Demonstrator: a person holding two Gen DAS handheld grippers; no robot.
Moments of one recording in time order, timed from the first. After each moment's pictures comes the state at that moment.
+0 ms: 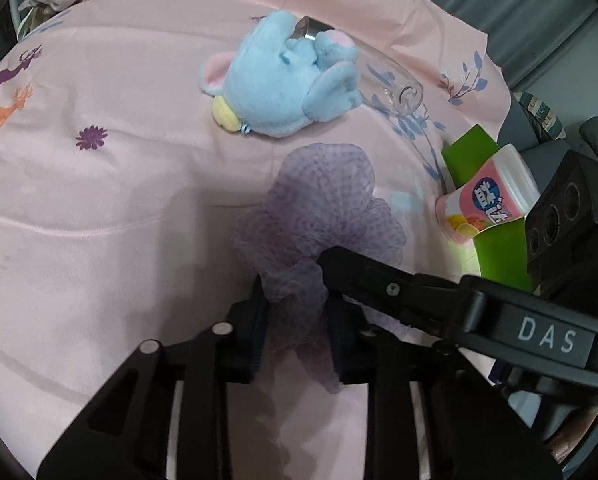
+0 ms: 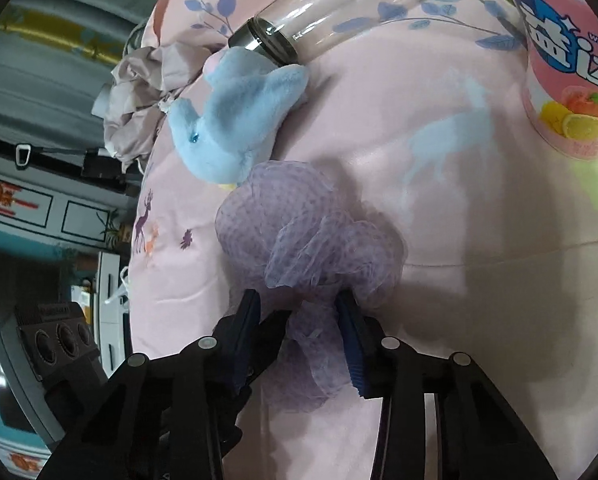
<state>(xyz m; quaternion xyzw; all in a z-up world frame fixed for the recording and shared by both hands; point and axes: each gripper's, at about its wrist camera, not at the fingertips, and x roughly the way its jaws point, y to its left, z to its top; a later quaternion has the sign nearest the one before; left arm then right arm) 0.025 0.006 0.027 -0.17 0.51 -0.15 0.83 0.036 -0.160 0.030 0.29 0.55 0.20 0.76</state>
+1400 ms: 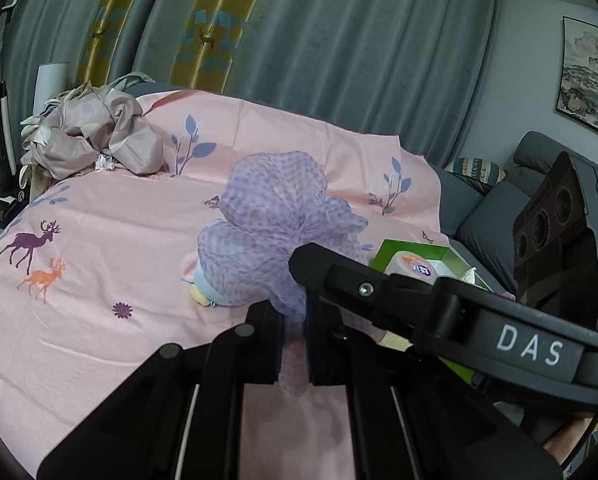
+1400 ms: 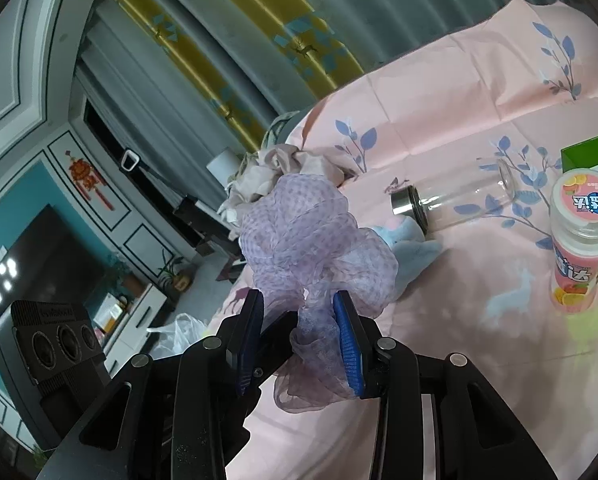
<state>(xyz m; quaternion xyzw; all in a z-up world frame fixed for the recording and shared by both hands) -0.032 0.011 0.123 -0.12 0.24 -0.18 0.94 -0.019 -0.153 0.140 0.25 0.29 0.29 0.88</state>
